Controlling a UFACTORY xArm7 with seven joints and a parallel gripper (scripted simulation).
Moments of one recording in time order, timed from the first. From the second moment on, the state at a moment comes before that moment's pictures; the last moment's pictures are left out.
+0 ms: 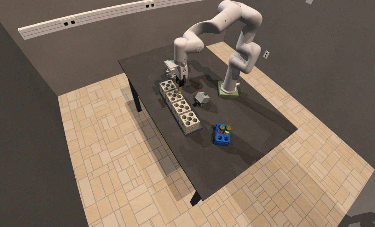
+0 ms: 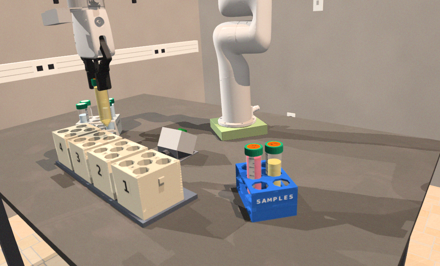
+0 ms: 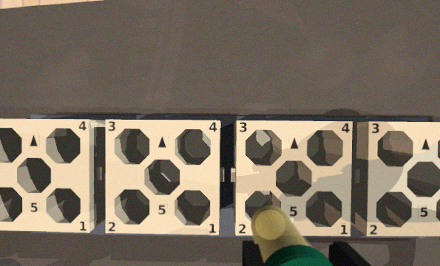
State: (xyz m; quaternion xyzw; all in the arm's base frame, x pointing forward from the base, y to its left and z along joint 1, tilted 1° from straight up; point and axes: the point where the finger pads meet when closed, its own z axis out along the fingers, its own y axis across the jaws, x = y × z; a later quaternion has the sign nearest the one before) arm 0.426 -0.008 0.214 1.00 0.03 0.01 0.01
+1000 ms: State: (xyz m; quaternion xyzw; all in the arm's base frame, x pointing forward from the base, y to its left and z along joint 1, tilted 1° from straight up) arm 0.426 -0.008 0.191 1.00 0.03 0.01 0.01
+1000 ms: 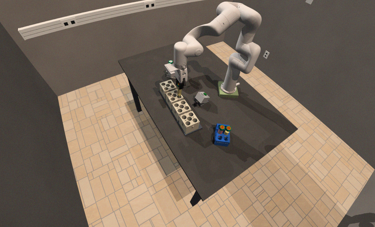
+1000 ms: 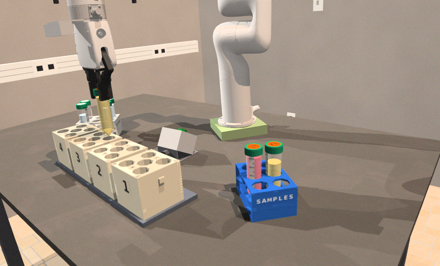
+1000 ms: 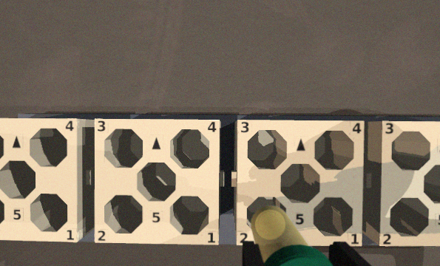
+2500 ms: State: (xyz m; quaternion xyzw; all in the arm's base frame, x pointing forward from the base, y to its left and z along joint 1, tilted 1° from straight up) arm 0.427 -0.008 0.151 1.00 0.03 0.01 0.01
